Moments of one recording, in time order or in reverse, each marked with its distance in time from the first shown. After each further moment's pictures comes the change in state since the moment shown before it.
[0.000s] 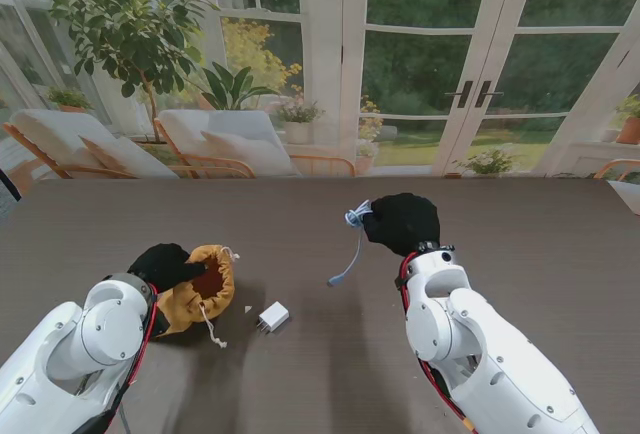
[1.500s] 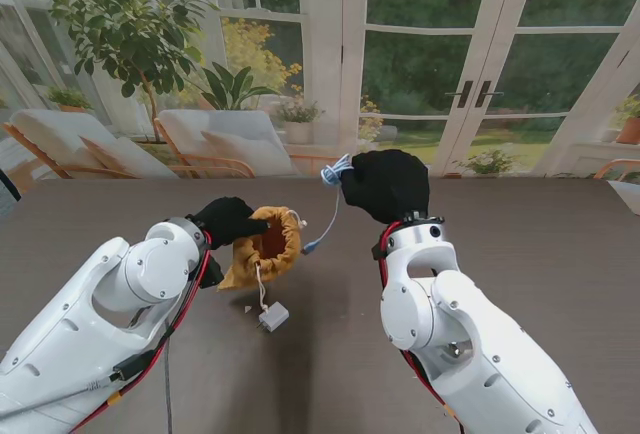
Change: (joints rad) left arm -0.320 -0.001 0.243 0.057 -0.181 0.011 -0.080; right arm 0.044 -0.021 -0.053 -0.219 -0.022 0.151 -0.003; left_hand -0.019 -0.001 0.022 0.020 0.003 -0.024 0.028 0.018 0.000 -0.027 0.053 -0.030 0.006 -0.038 0.040 -0.022 0.078 -0.050 0.035 -0.102; right_hand -0.001 0.000 0.000 0.000 0.000 0.000 0.000 0.001 0.000 0.000 0.000 0.000 0.000 0.000 0.000 0.000 0.000 0.000 0.000 0.000
